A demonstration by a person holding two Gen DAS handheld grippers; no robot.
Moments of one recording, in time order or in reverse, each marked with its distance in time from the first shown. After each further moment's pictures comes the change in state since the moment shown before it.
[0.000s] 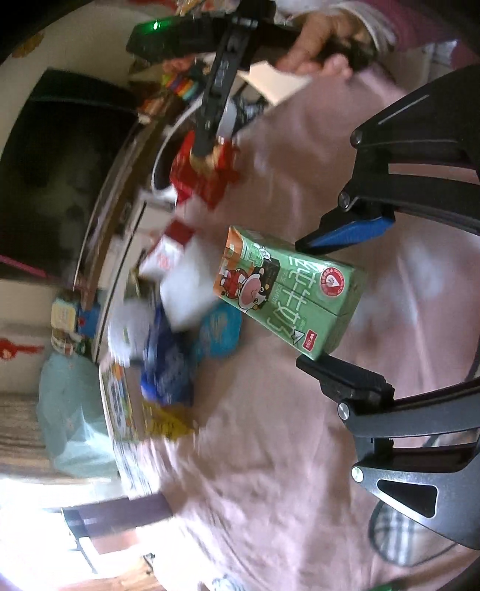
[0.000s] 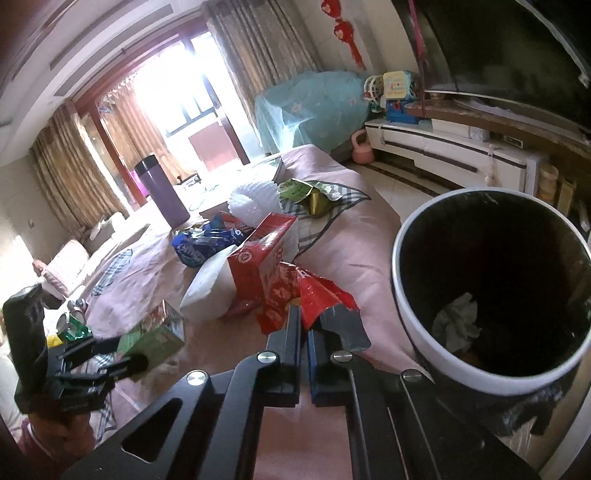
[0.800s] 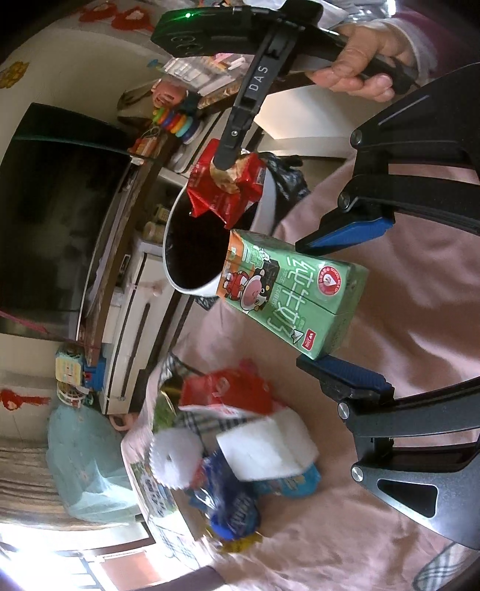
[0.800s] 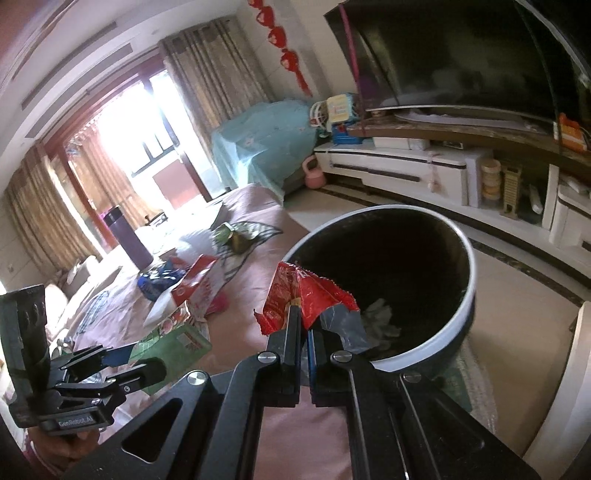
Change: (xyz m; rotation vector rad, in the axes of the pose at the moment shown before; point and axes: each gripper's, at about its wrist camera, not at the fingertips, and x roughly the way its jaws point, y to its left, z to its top) left arm 0.042 -0.105 0.062 0.074 0.004 -0.102; right arm -0.065 -0.072 0.006 0.115 -0.107 -0.124
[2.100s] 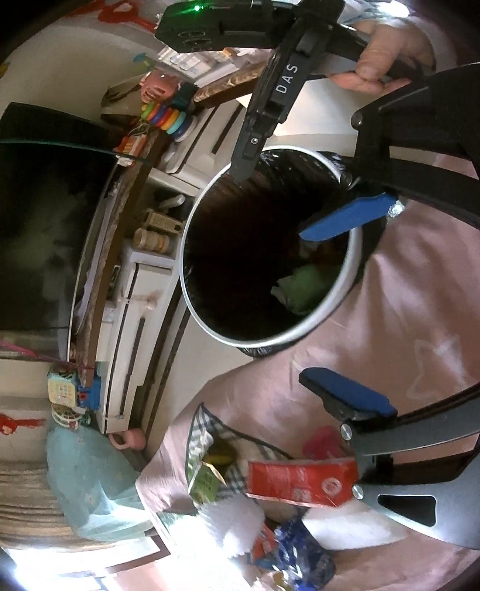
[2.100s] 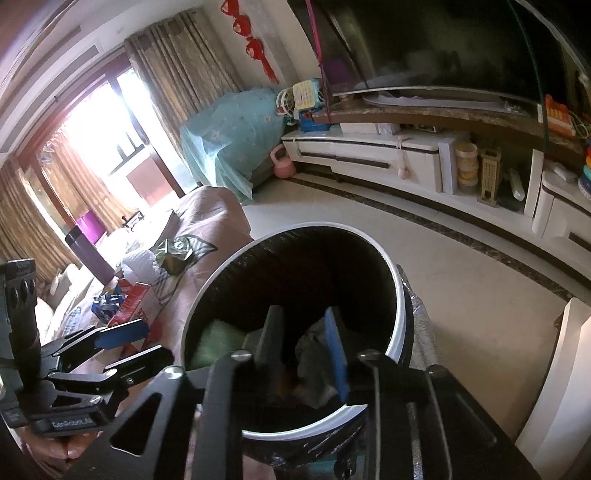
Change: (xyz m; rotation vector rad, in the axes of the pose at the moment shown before) left arm 0.058 -0.047 0.058 0.039 0.048 0.008; right arm 0.025 -0.071 0.041 0.054 0.063 -0.065
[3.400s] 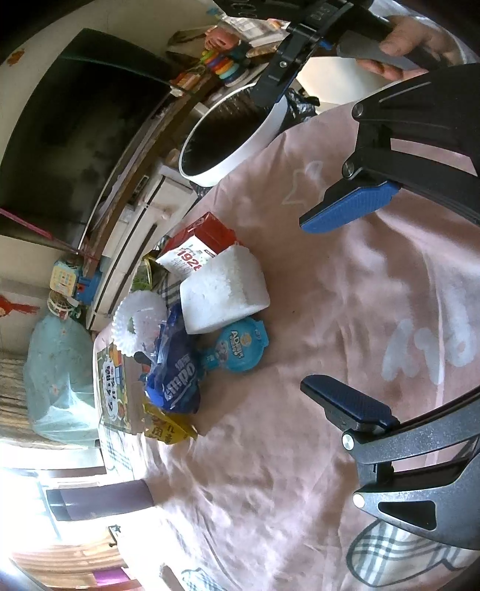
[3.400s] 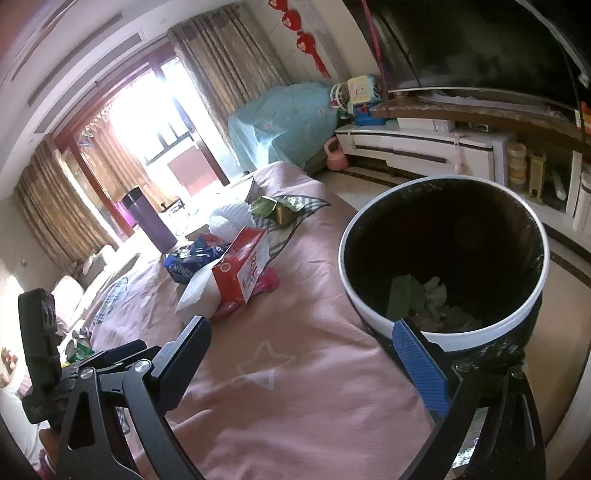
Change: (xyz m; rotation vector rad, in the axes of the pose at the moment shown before) left arm -0.083 0.128 -0.105 -0.283 -0.043 0.183; right arm -0.001 0.119 -0.066 -0.056 0.008 0.144
